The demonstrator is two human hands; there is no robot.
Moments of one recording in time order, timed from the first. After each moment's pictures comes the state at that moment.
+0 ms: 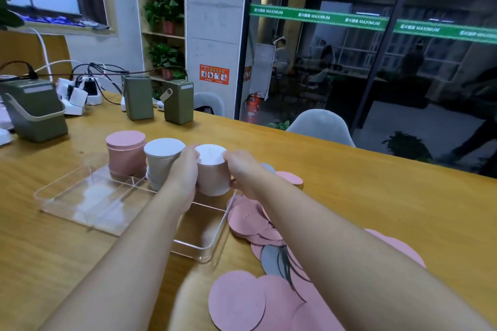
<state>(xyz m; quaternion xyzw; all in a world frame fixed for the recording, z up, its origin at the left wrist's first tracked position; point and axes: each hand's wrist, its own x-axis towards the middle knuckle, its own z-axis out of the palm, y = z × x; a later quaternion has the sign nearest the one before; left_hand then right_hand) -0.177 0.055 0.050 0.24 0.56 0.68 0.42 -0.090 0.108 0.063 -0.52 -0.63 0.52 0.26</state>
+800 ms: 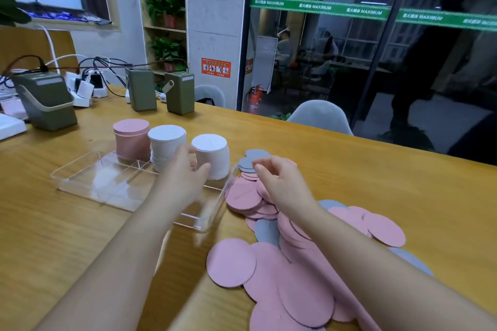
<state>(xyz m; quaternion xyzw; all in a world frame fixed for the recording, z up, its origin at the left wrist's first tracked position) -0.162 -0.015 0.047 0.48 0.73 0.46 0.17 0.015 0.030 0.055 -0.44 -0.75 0.31 0.38</state>
